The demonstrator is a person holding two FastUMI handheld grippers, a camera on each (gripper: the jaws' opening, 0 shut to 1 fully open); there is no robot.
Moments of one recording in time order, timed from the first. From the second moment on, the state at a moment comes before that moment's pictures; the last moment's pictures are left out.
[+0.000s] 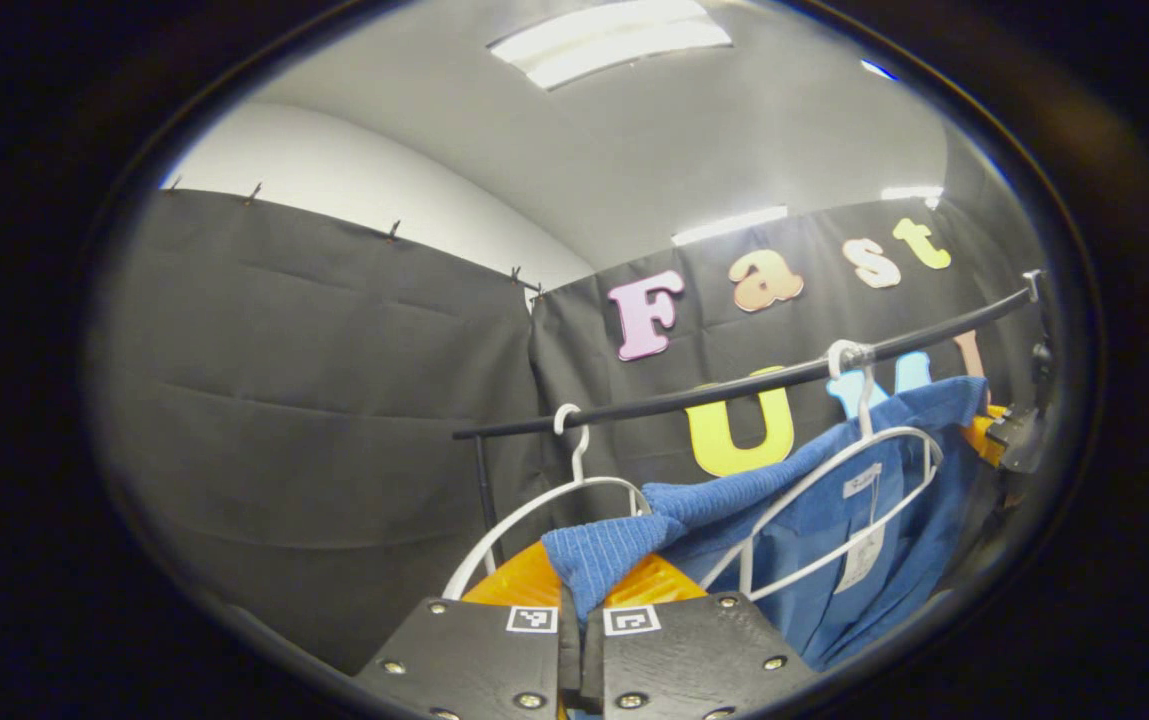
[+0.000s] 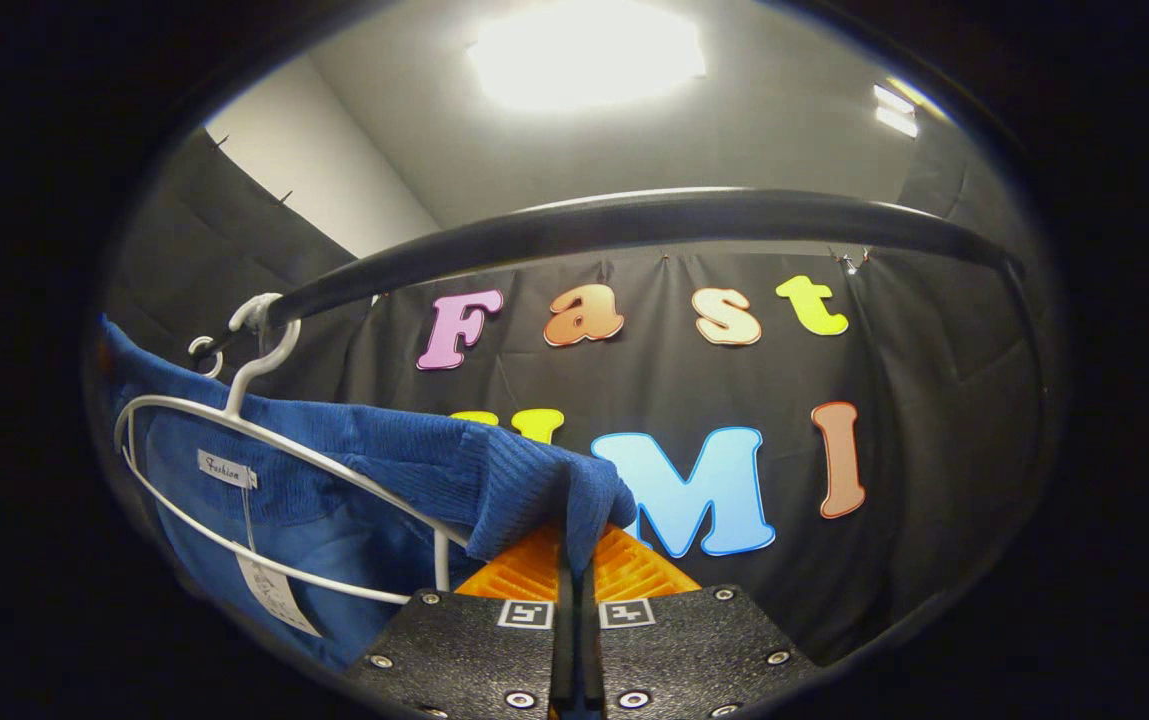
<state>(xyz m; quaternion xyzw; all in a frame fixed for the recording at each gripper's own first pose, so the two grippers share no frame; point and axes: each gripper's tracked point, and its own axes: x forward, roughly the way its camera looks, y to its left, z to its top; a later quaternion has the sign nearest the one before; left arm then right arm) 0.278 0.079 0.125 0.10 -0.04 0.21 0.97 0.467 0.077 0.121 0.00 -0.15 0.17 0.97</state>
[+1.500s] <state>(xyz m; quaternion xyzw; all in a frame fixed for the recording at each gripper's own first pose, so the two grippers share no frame) 0.315 0.108 -0.004 0.06 0.06 0.17 0.98 0.502 0.057 -0.036 -0.04 0.02 0.16 0.99</state>
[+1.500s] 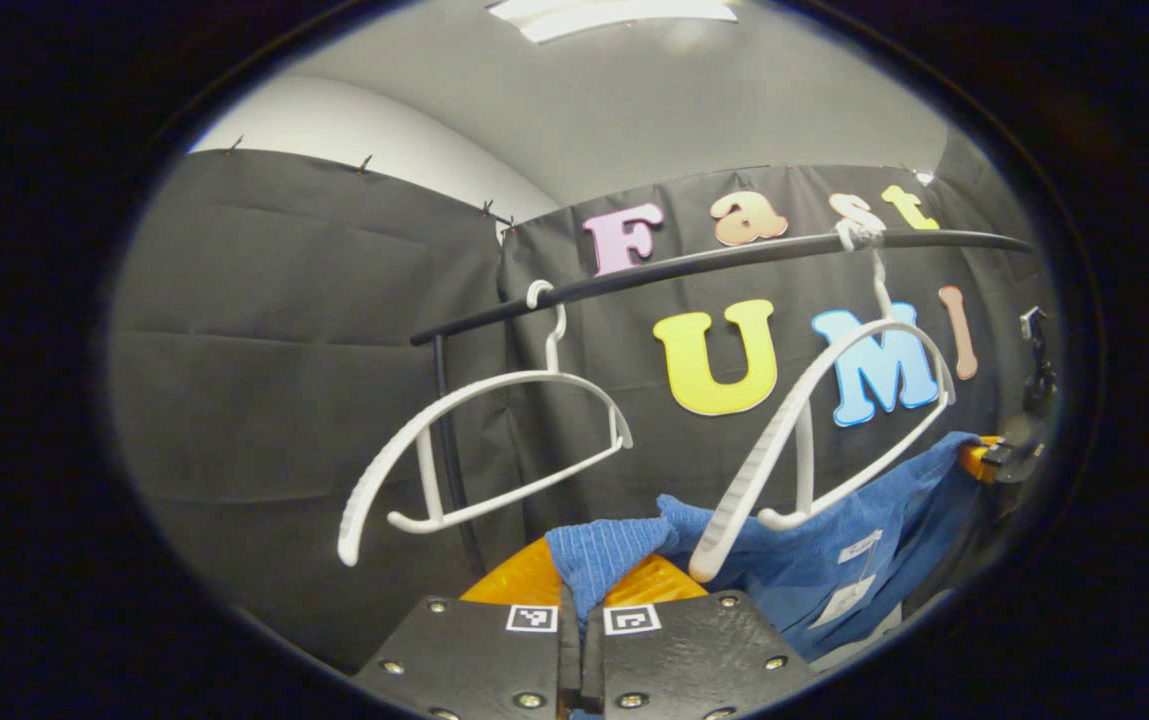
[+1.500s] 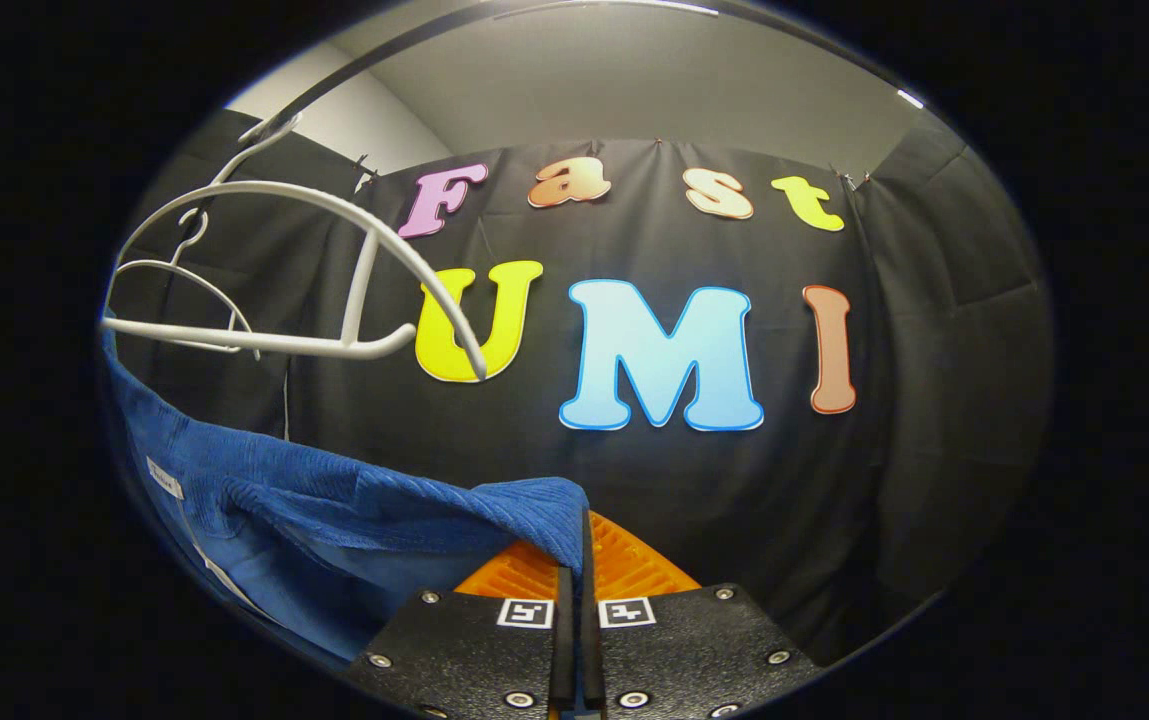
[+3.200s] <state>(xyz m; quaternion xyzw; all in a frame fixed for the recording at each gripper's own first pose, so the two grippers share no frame) 0.153 -0.017 0.002 -0.05 0.04 0.00 1.00 0.199 0.132 -0.008 -0.01 0.04 0.25 0.97</state>
